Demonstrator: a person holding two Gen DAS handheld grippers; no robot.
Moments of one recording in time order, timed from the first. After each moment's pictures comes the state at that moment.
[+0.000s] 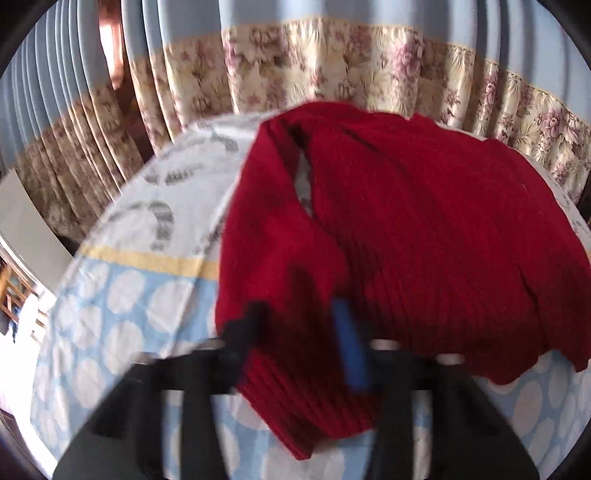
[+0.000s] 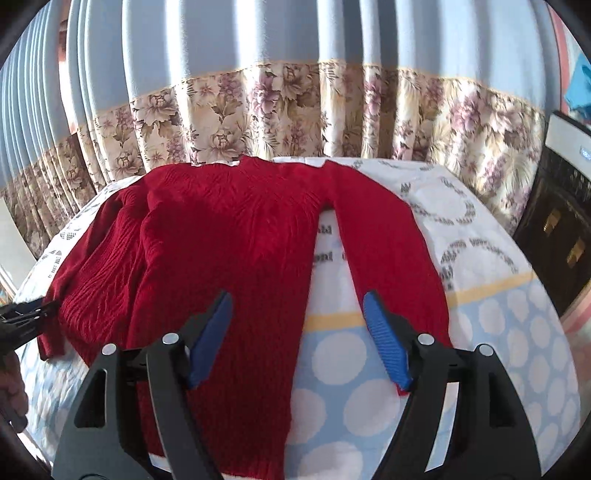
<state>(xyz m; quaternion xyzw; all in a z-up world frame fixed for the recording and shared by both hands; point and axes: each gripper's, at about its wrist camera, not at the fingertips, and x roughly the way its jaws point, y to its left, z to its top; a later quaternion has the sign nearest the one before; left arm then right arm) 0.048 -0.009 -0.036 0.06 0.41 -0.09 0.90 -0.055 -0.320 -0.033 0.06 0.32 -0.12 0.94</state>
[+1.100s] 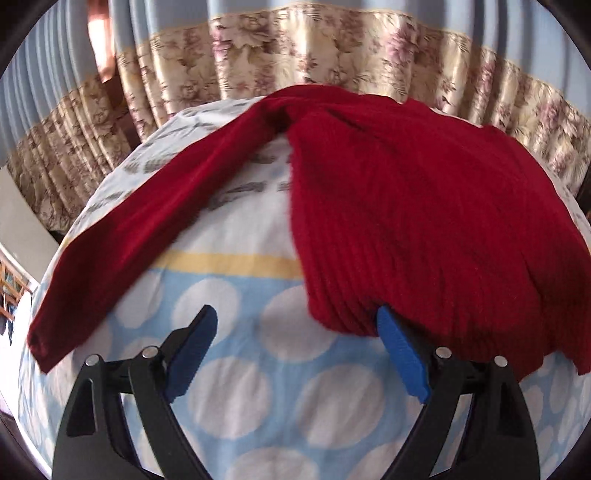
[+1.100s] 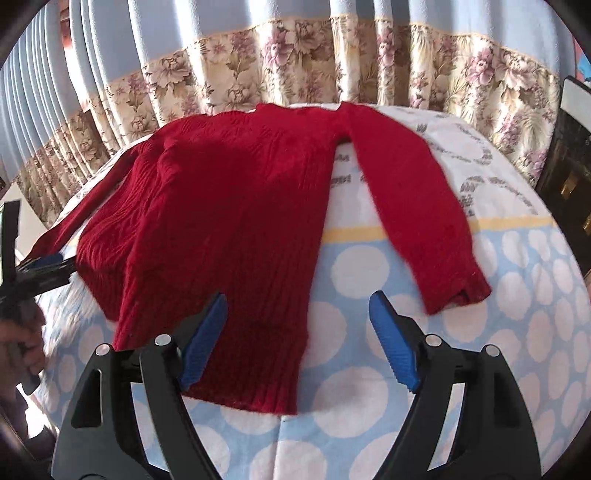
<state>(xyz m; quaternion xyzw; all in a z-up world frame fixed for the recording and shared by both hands) 0.052 -0.037 -0.051 0.07 0.42 -0.09 0.90 -0.081 -0.310 -0.069 0.09 0.39 -0.07 0.92</state>
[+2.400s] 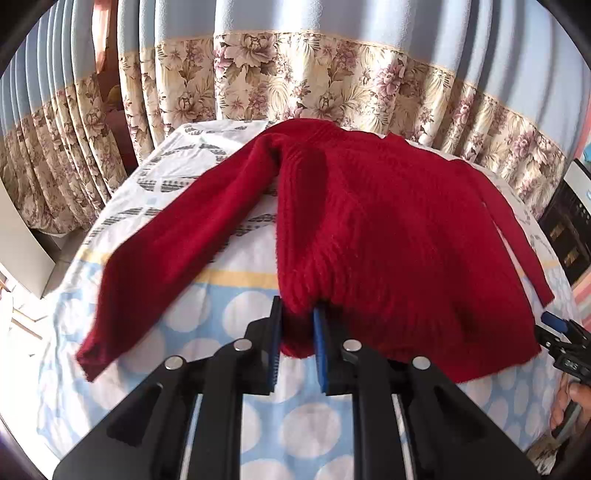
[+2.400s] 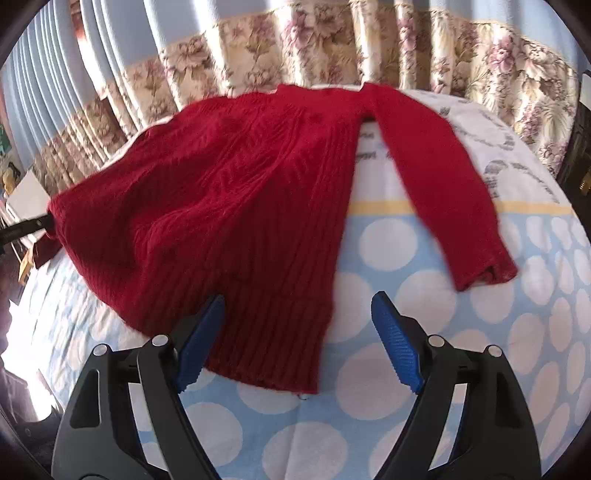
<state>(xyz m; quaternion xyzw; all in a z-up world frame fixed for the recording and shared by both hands) 0.029 0.020 0.018 0.03 0.42 -0.15 0.90 -0.083 -0.298 -0.080 0.09 0.42 -0.03 0.90</state>
